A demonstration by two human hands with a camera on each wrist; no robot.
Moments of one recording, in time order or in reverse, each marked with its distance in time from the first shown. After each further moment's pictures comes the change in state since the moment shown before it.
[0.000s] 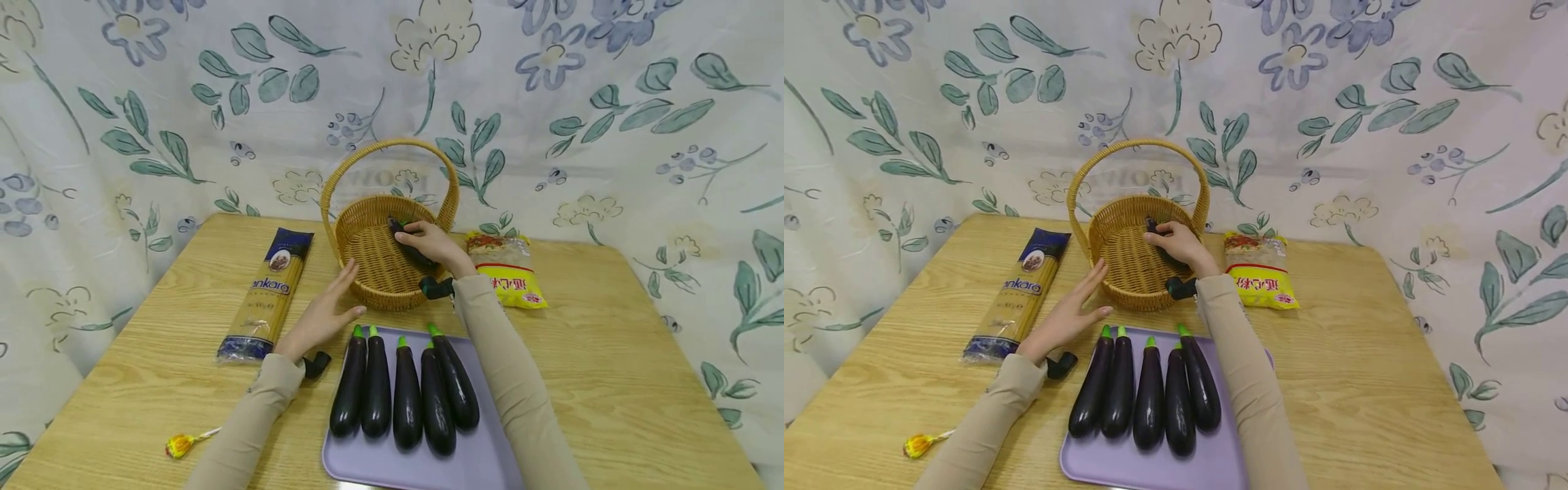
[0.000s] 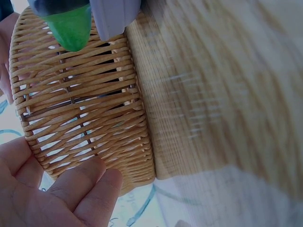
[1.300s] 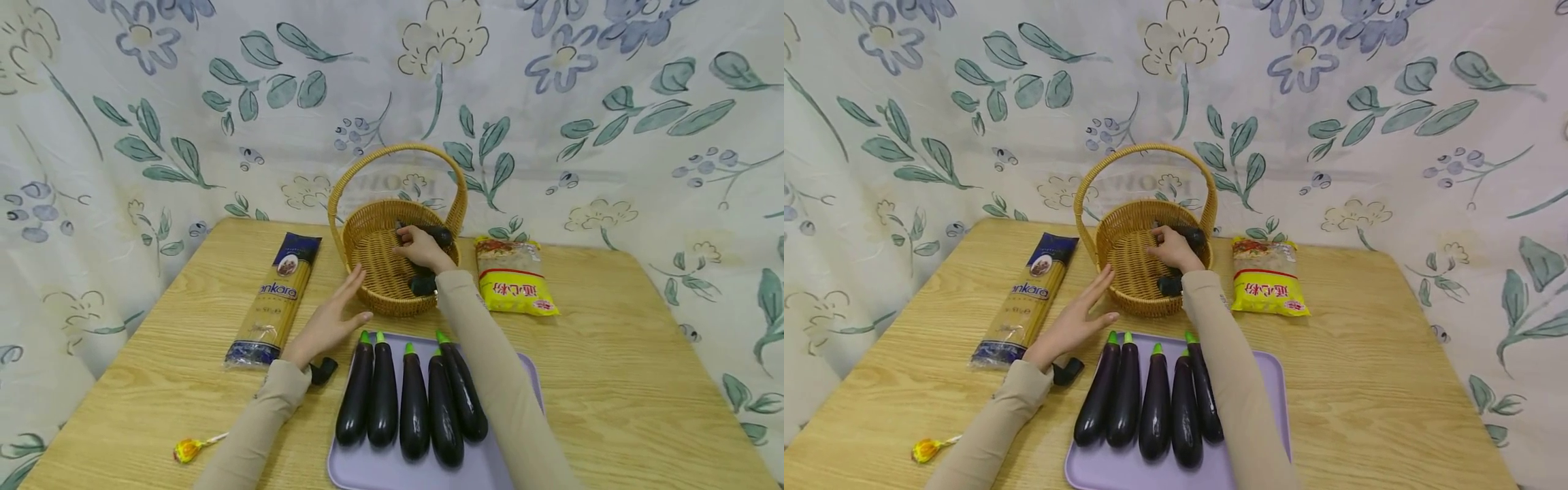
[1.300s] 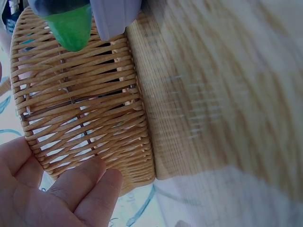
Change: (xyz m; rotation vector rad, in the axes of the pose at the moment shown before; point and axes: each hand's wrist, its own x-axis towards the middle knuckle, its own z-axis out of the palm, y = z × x) left_hand -0.002 0.001 0.002 -0.009 0.010 -0.005; right_hand 0.053 0.018 0.029 -0.134 0.054 -0.102
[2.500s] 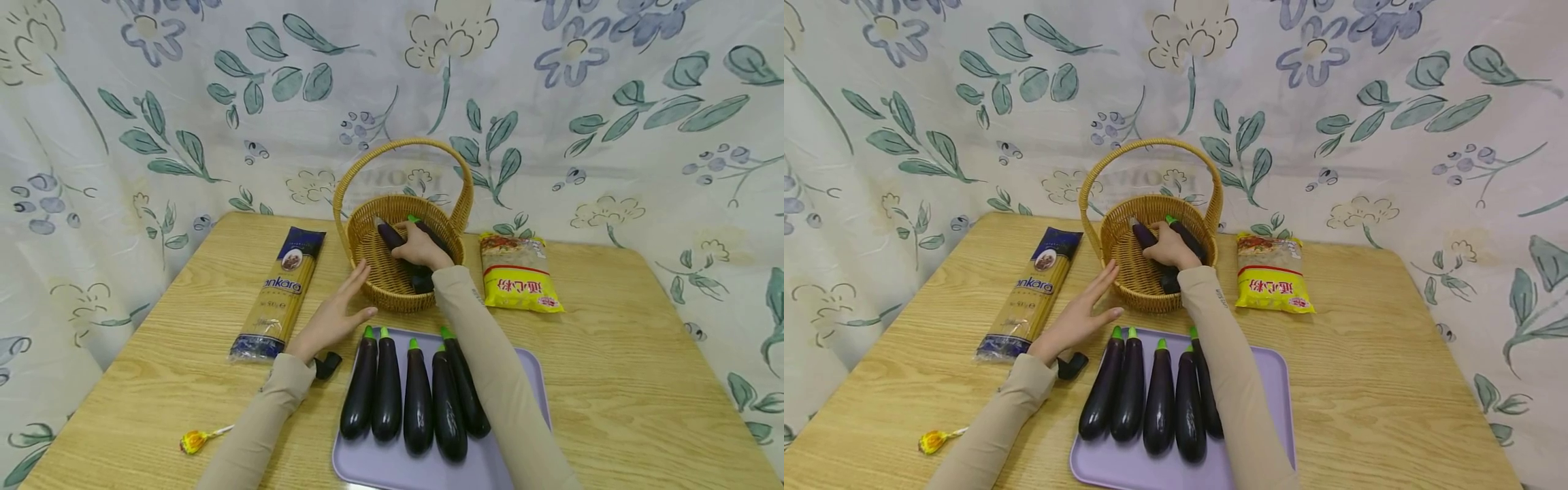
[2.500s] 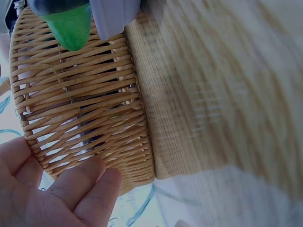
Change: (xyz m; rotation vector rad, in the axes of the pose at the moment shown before) left_hand 0.000 0.000 -0.001 0.008 -0.006 0.007; right_hand 0.010 -0.005 0.012 -0.023 -0.023 0.053
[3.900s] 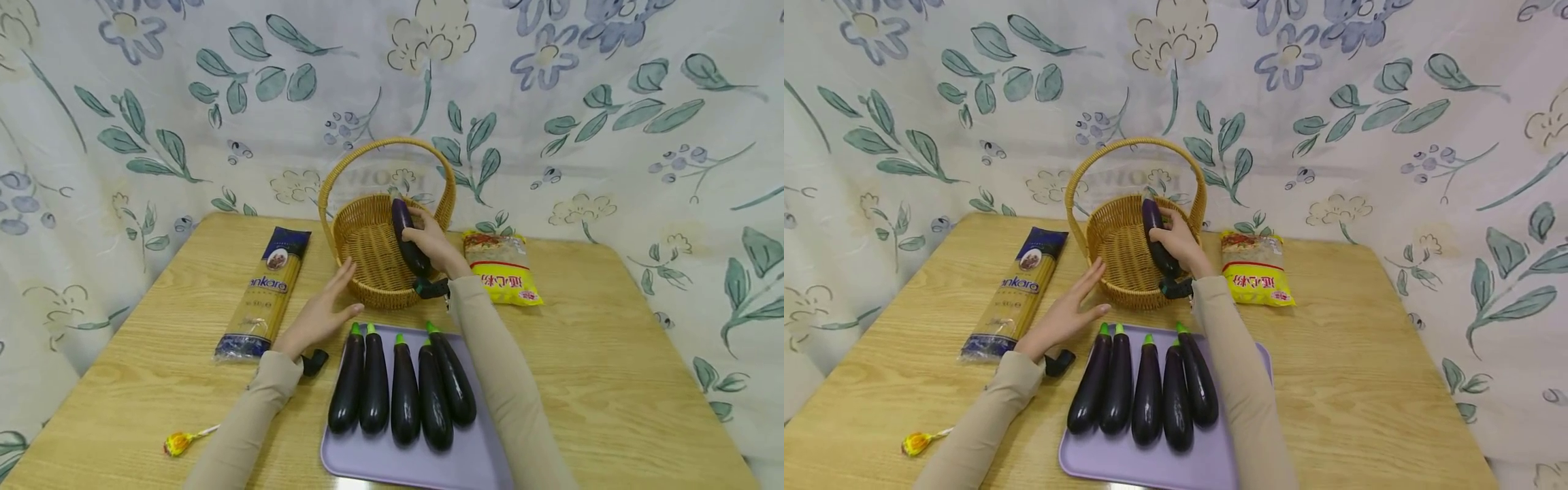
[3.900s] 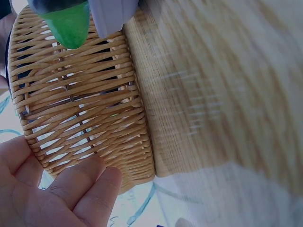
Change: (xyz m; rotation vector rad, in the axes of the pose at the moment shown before) left_hand 0.001 -0.002 0.000 0.016 -0.016 -0.020; right_hand -0.058 -0.007 -0.037 0.569 0.069 -0.018
